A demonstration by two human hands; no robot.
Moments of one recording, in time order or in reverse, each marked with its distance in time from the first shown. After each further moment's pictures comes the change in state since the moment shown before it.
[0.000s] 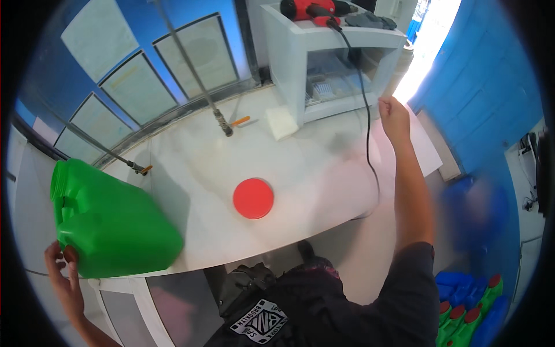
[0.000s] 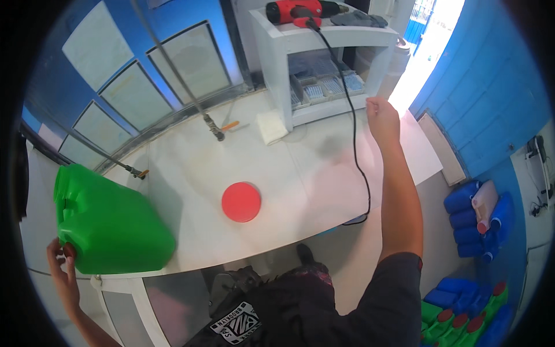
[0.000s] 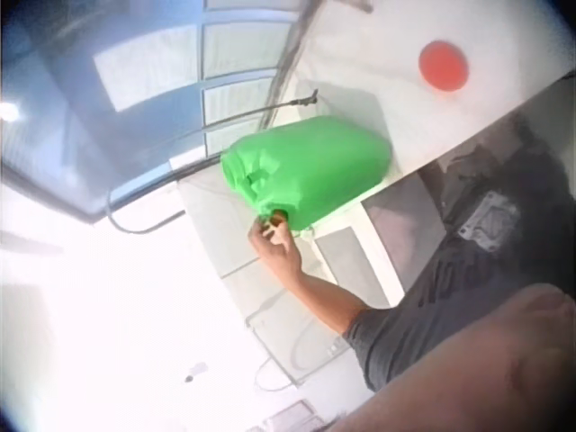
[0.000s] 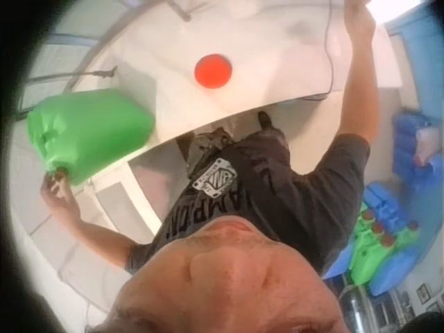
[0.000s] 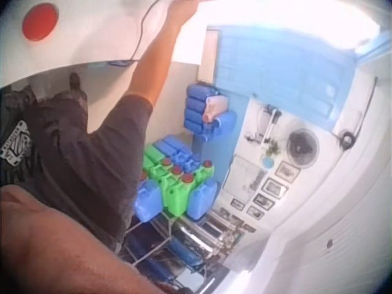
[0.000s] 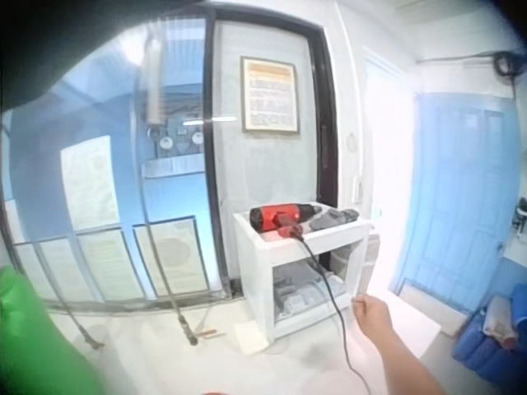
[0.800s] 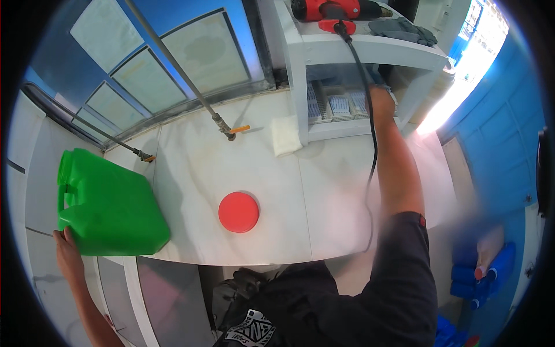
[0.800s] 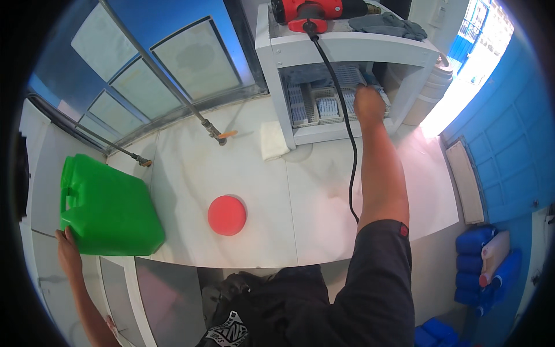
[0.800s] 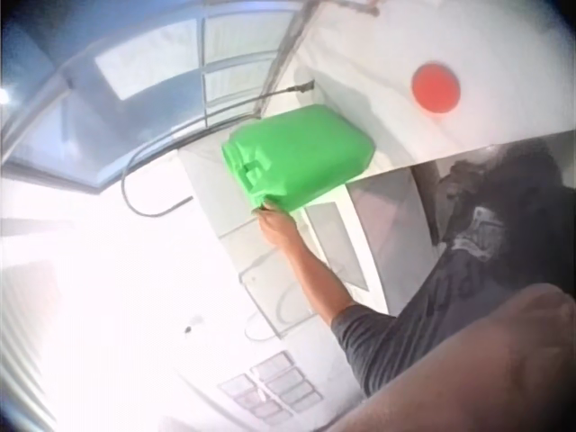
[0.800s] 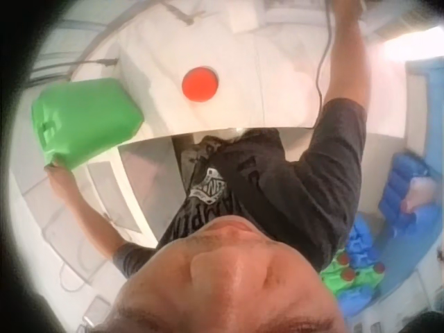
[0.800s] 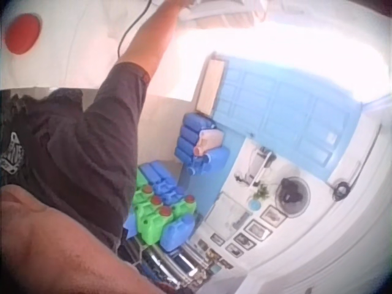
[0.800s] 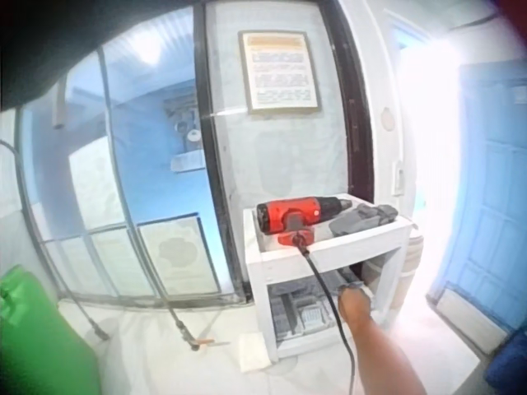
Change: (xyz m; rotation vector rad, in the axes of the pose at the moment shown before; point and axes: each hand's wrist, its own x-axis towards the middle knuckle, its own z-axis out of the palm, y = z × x) left_hand 0.020 0.079 0.057 0.718 0.008 -0.682; right_hand 0.141 0.053 0.172 -0.375 -0.308 -0.132
